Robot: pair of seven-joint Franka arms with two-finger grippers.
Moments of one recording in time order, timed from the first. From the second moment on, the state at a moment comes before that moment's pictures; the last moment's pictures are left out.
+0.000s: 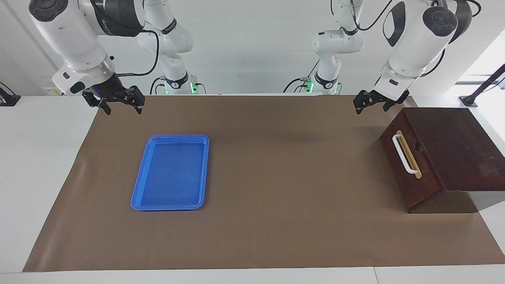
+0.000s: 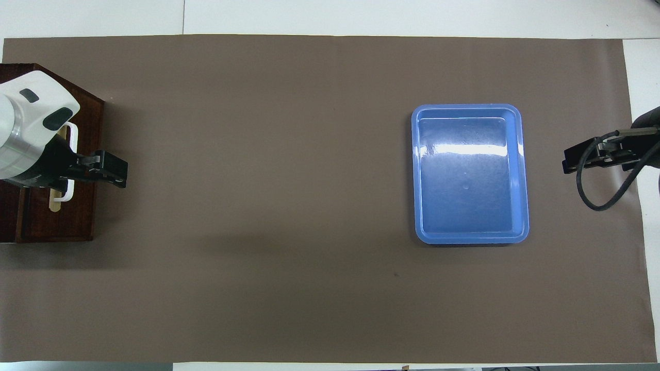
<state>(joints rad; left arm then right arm) -0.01 -0.01 -0.16 -1.67 0.02 1.52 -0.17 -0.04 0.02 0.03 -1.60 -0.02 1.52 -0.03</state>
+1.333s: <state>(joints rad) 0.09 0.16 -0.15 -1.89 0.40 2.12 -0.01 -0.05 0.01 0.03 -1.60 -0.02 1.51 -0.06</state>
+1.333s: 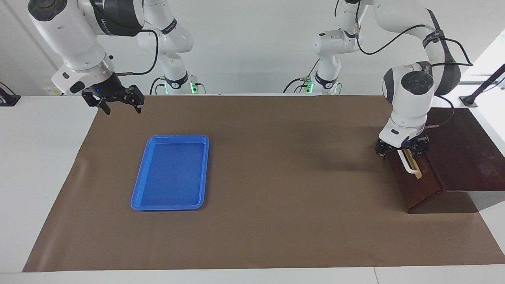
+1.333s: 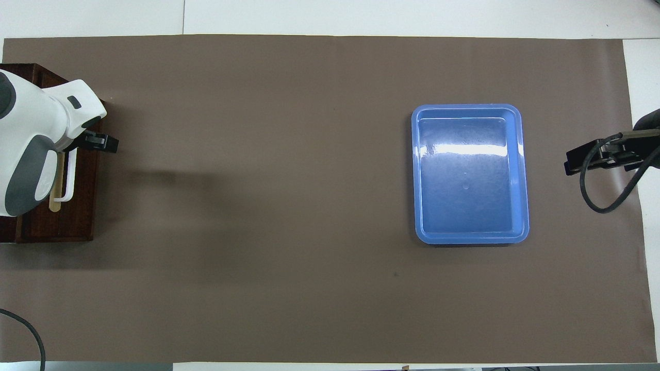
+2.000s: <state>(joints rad) 0.08 0.16 -0.16 -1.98 0.45 2.20 -0.09 -0.06 0.01 0.03 -1.60 -0.01 1.51 -0.06</state>
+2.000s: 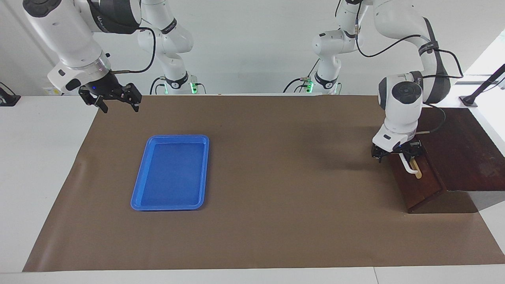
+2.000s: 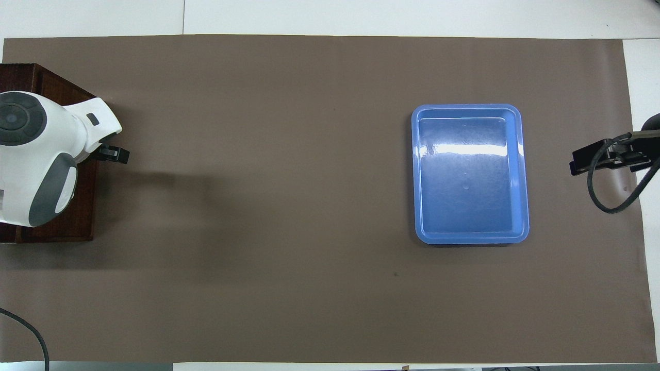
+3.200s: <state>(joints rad) -0.03 0.17 -0.15 -1.62 0.23 1.82 -0.35 -0.06 0.01 0.03 -1.60 -0.01 1.51 -0.06</state>
